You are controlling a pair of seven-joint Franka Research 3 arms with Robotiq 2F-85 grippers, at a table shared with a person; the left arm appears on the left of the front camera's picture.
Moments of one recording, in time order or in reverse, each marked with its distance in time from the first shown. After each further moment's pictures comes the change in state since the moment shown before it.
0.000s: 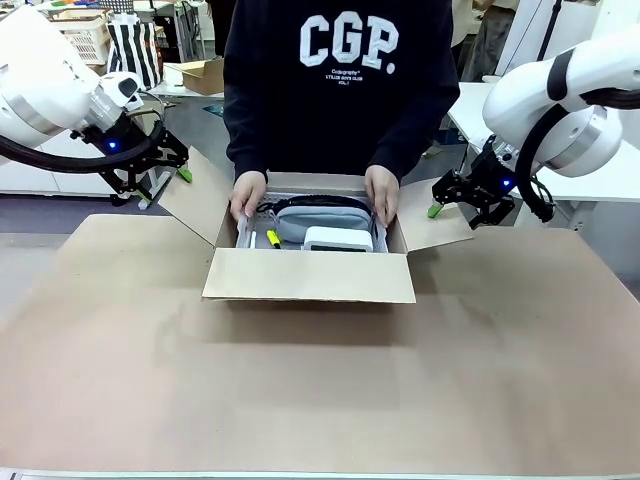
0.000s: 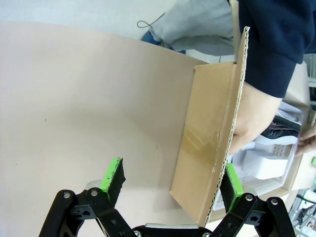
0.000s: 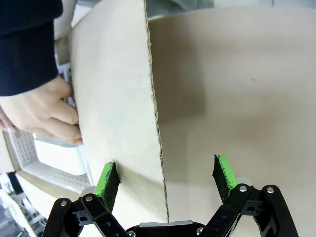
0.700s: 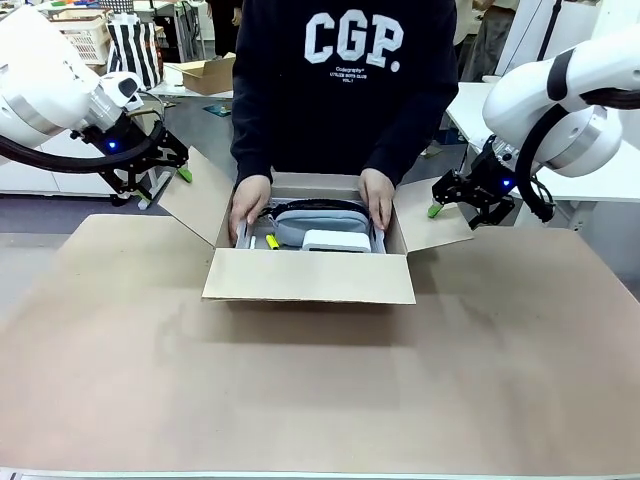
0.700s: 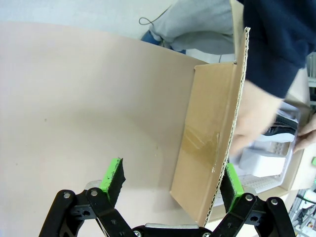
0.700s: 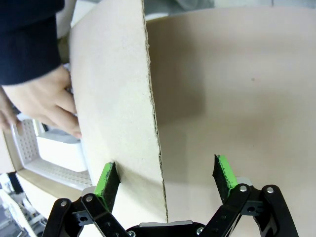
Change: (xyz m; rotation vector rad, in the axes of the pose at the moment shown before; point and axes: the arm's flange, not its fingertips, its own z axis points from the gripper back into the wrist) left arm 0.000 0.000 0.000 0.000 0.000 0.000; right arm 0.000 0.000 0.000 0.000 0.000 0.000
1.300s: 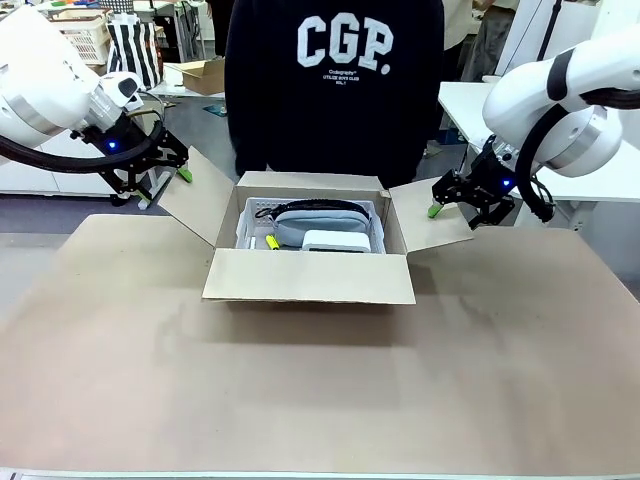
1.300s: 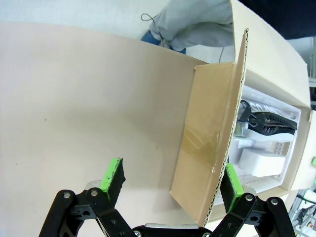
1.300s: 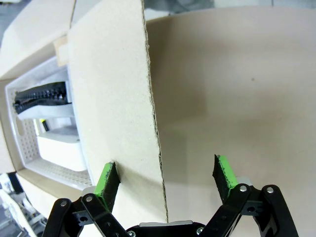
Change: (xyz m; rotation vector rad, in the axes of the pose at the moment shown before) left arm 0.000 0.000 0.000 0.000 0.000 0.000; right arm 0.000 0.000 0.000 0.000 0.000 0.000
